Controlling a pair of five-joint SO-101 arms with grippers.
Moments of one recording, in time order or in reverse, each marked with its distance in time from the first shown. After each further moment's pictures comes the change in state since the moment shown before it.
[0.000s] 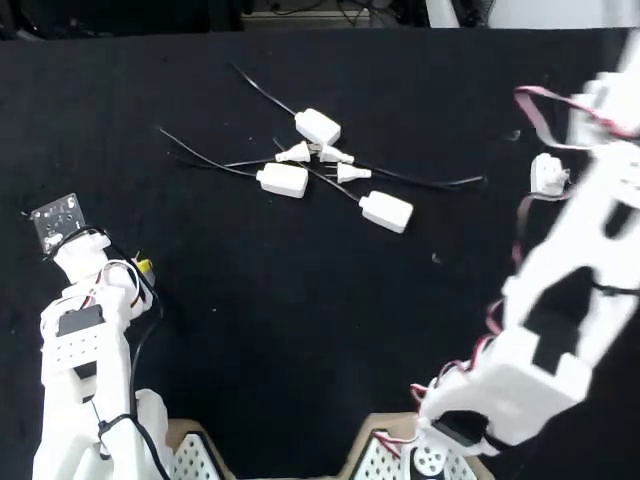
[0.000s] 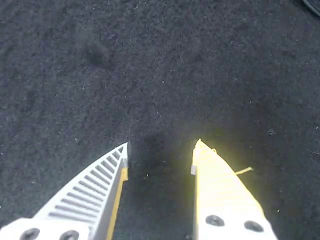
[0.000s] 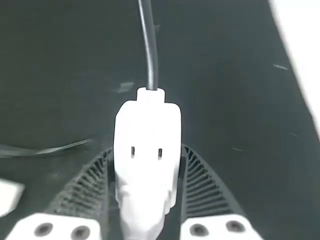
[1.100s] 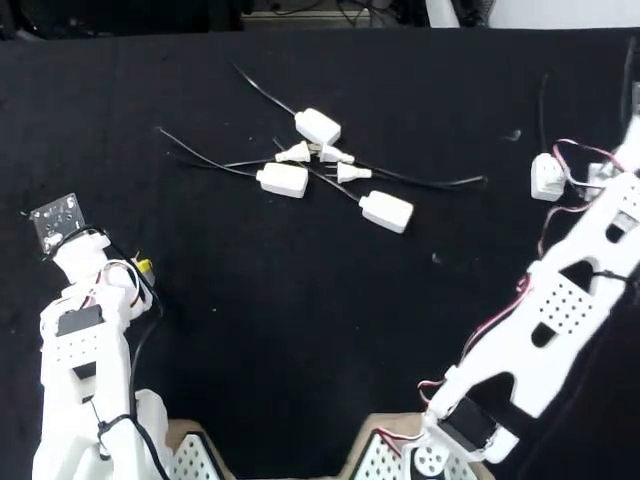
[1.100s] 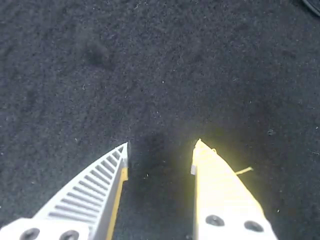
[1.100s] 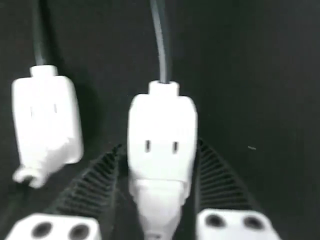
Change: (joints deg) left arm 0.0 0.0 0.0 0.0 0.0; right arm 6.0 56.3 -36.9 -8.8 8.1
